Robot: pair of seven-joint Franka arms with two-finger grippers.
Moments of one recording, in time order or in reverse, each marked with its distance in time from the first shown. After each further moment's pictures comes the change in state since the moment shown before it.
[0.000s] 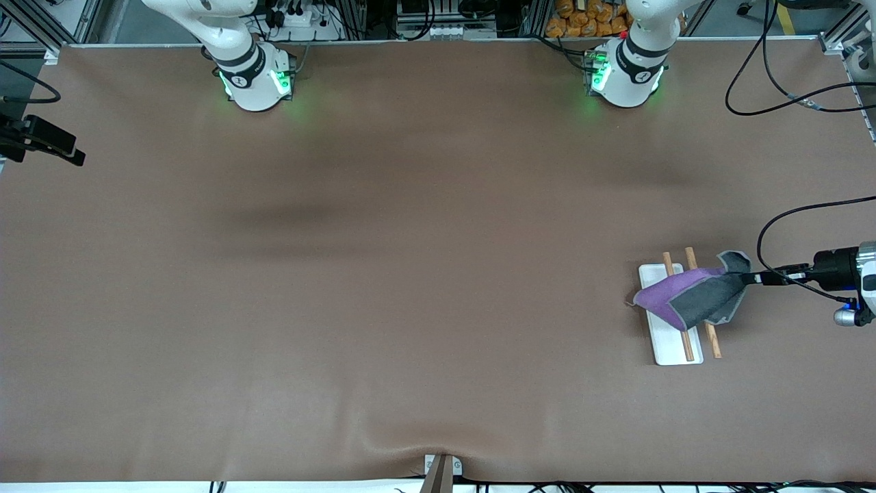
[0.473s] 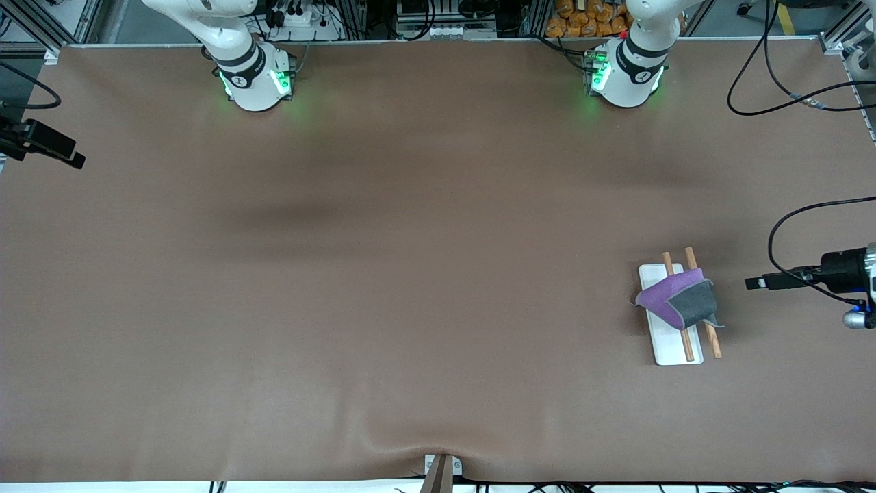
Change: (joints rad) left arm -0.002 -0.018 -0.004 0.031 0.002 0.000 0.000; right arm -0.002 0.000 0.002 0.000 -0.001 0.008 0.052
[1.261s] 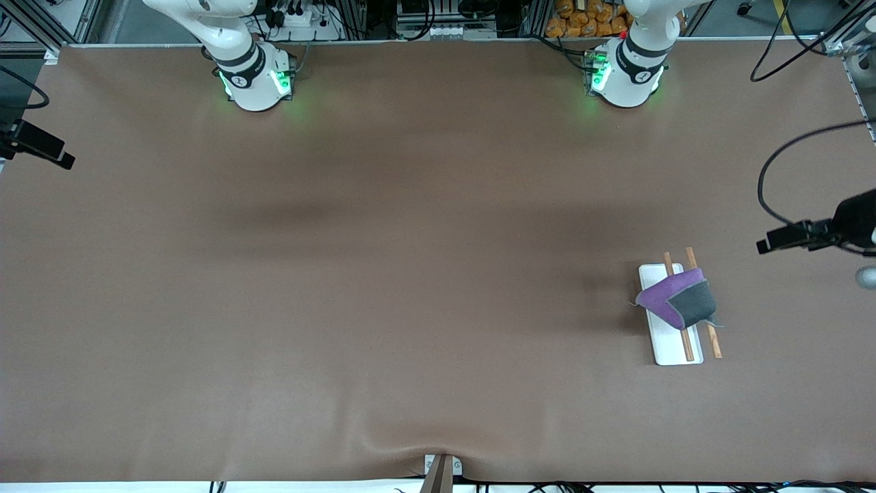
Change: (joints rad) left arm -0.133 -0.342 -0.150 0.017 0.369 -0.120 -0.277; right arm -0.017 0.000 -0.001 0.007 0.000 0.004 0.005
